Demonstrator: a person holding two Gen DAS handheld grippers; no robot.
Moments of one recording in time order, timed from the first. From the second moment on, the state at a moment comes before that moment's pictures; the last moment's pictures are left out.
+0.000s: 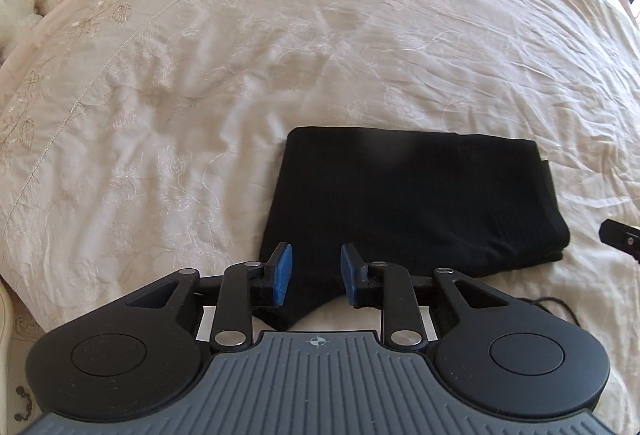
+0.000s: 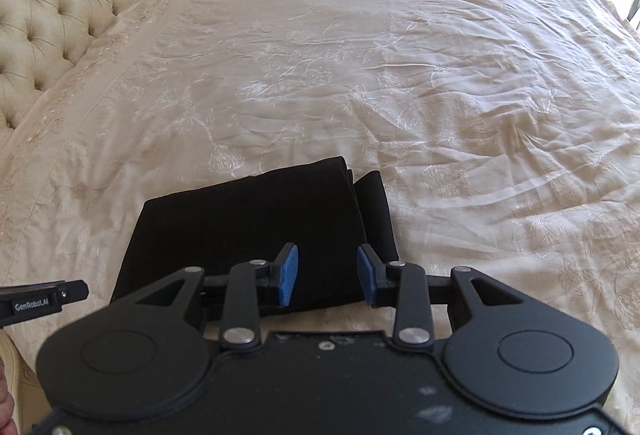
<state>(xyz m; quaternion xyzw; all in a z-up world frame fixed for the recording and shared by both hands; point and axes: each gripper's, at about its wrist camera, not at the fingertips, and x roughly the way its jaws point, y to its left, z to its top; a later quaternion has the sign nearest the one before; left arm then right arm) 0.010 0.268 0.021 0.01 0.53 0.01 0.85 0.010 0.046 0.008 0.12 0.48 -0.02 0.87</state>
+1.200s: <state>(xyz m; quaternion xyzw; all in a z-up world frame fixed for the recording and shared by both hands) -0.054 0.197 0.053 0.04 0.51 0.02 0.86 -0.073 0.043 0.052 0.10 0.44 0.02 0.89</state>
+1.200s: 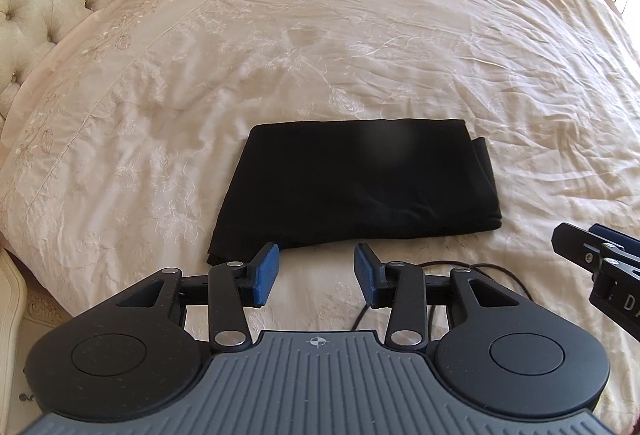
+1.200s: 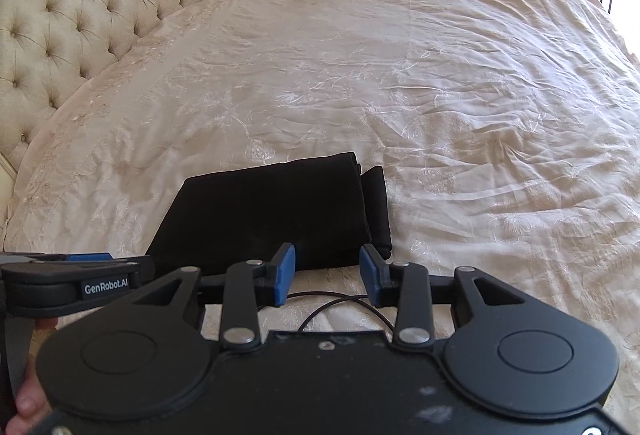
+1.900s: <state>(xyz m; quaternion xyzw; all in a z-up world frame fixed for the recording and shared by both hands) -0.072 0.177 0.056 0.07 0.49 0.01 0.87 -0.092 0.031 0.056 0.11 0.42 0.02 0.90</state>
